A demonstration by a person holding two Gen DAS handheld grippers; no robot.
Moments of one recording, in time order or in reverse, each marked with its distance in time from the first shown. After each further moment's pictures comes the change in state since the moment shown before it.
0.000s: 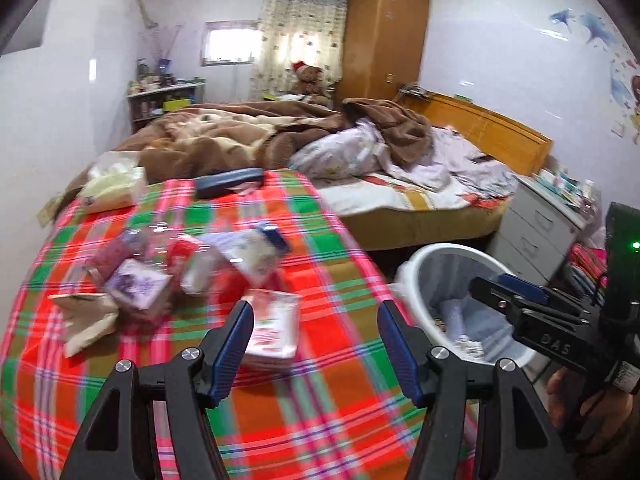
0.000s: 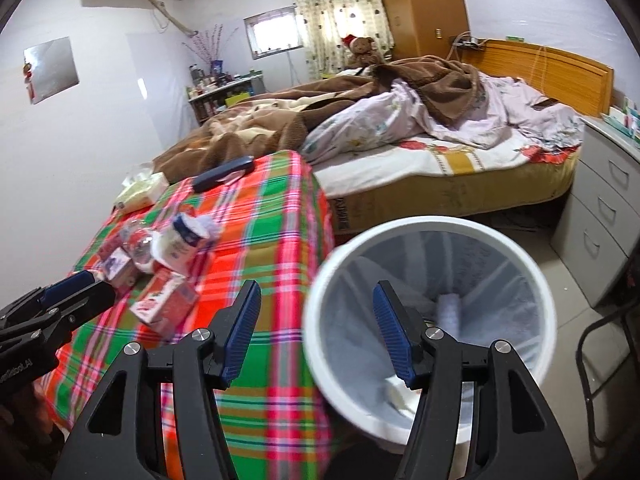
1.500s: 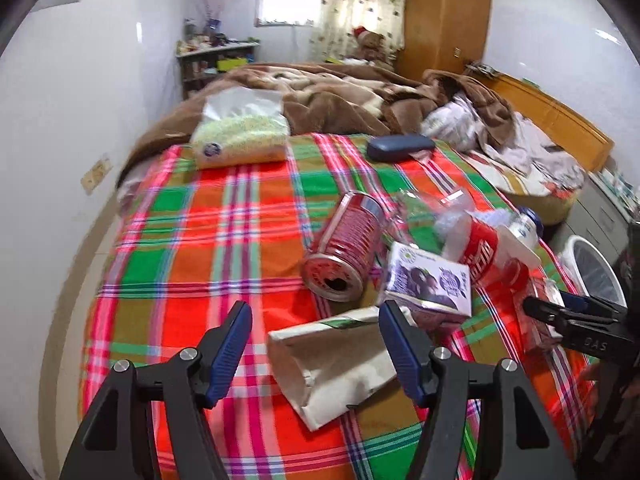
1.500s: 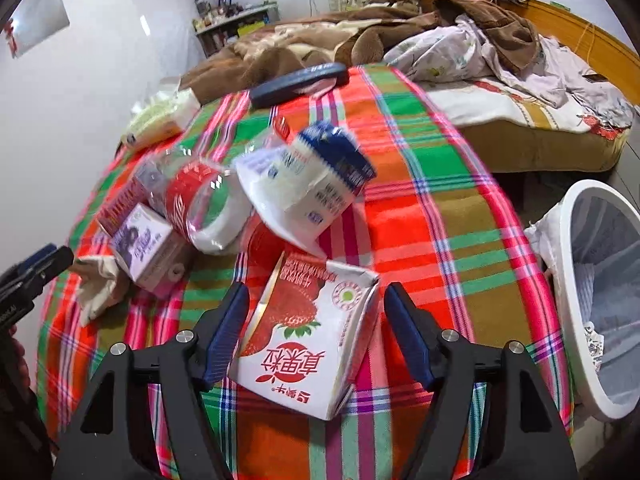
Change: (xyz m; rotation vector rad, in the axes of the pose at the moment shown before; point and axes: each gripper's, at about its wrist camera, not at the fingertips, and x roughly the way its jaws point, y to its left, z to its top) left arm 0.045 0.251 0.006 -0.040 0.151 0.117; right arm 0.109 0.142 -0.014 -0.006 0.279 -0.015
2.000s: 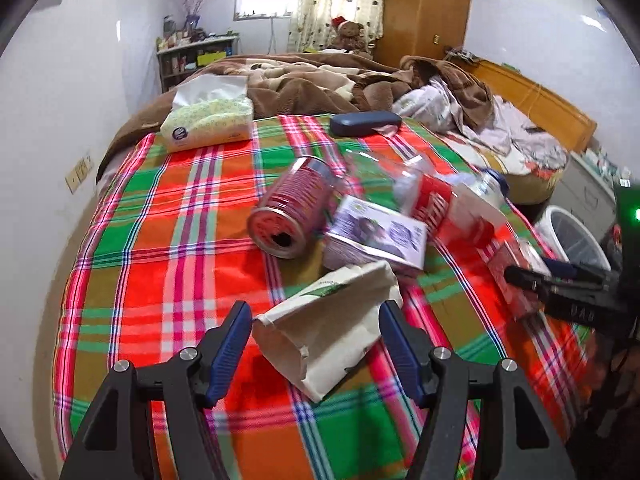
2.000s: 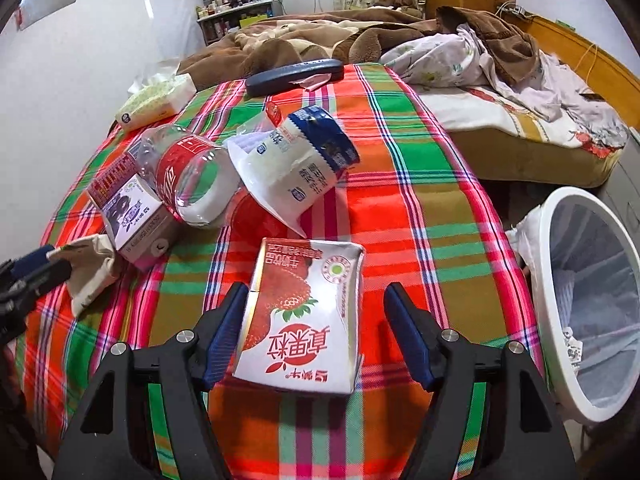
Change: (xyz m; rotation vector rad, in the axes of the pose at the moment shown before) left arm -0.008 -0.036 -0.029 0.046 0.029 -0.041; right arm -0.014 -0.010 -0.007 -0.048 -0.020 -0.056
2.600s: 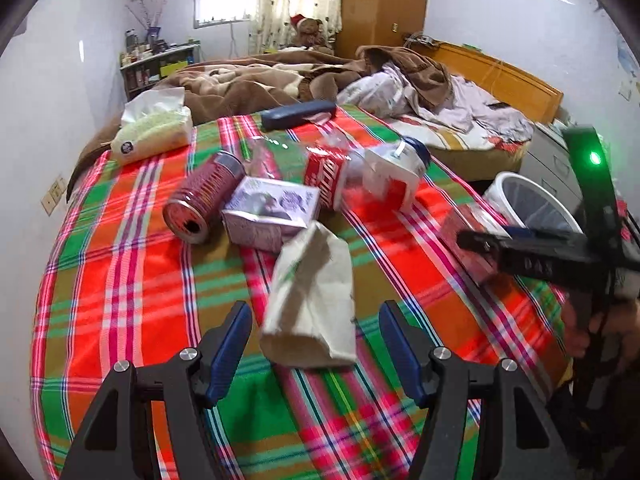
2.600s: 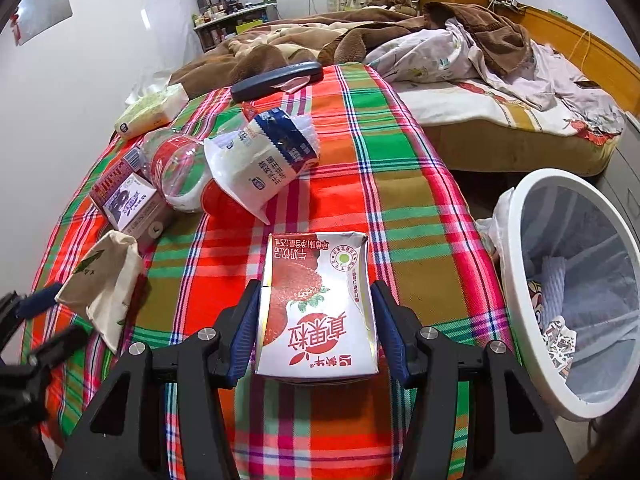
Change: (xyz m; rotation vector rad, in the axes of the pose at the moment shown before) left arm -0.014 -0.063 -0.016 0.093 0.003 -0.063; right arm -0.006 -0.025 -0.006 0.026 -0.006 0.022
